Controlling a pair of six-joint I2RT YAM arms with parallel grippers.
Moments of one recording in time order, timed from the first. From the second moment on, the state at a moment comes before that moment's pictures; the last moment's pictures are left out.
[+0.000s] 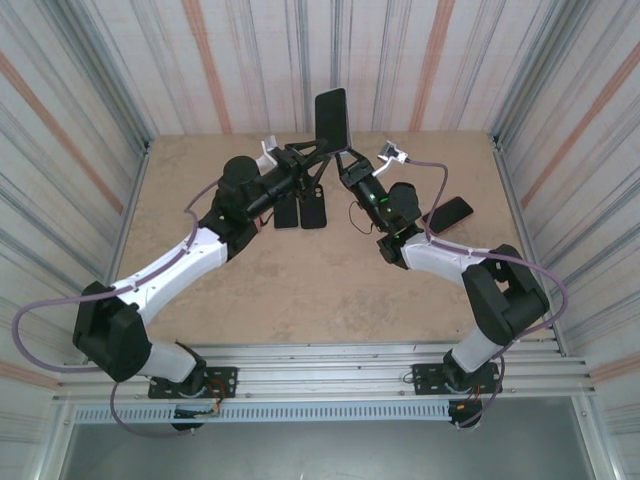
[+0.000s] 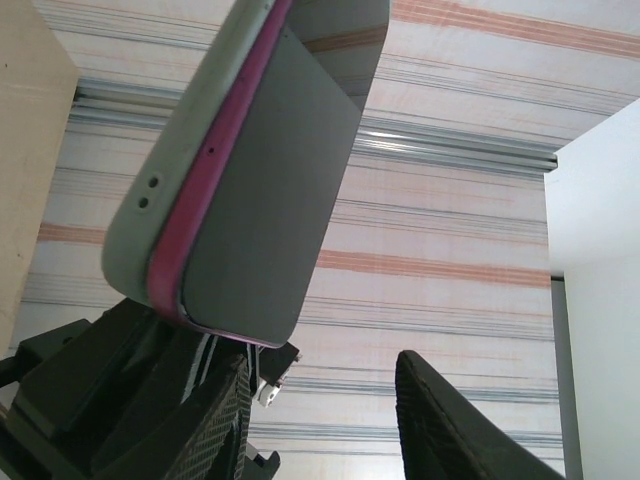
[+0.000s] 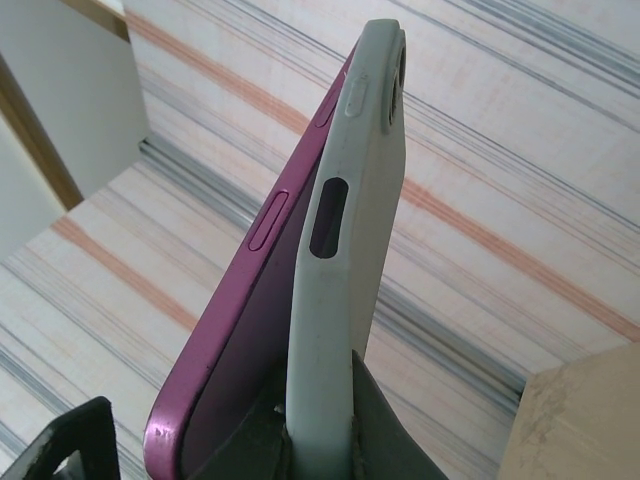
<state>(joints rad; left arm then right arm) -0.62 1.41 1.13 0.41 0.24 -1.73 0.60 1.61 0.89 1.13 0.01 1.11</state>
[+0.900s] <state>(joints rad) -0.61 1.45 1.12 0.44 0.24 -1.74 0.60 1.64 0.91 1.15 -0.01 1.11</state>
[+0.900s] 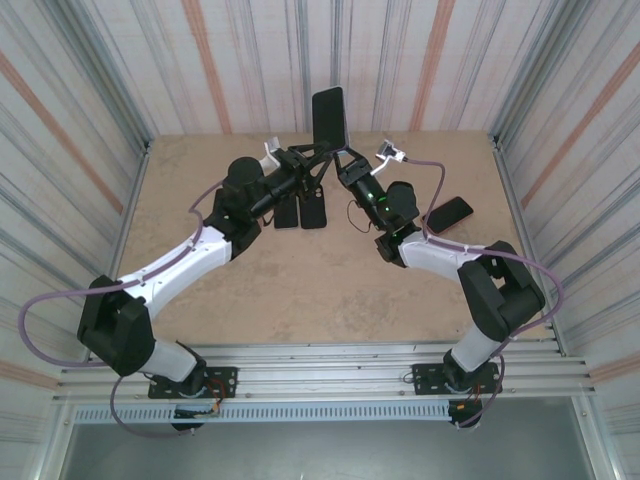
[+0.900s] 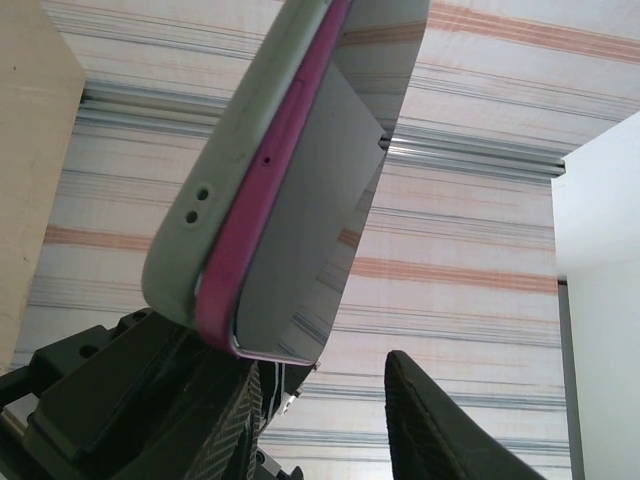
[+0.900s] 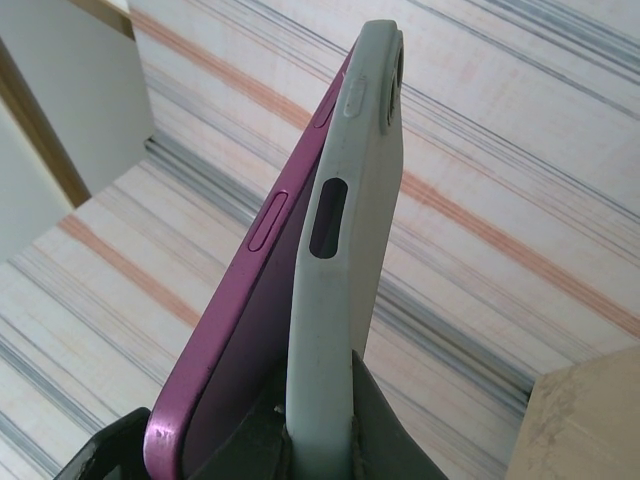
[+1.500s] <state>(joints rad) -0.62 1.45 1.11 0.44 0.21 -1.74 0.61 1.65 0.91 1.18 -0.01 1.12</state>
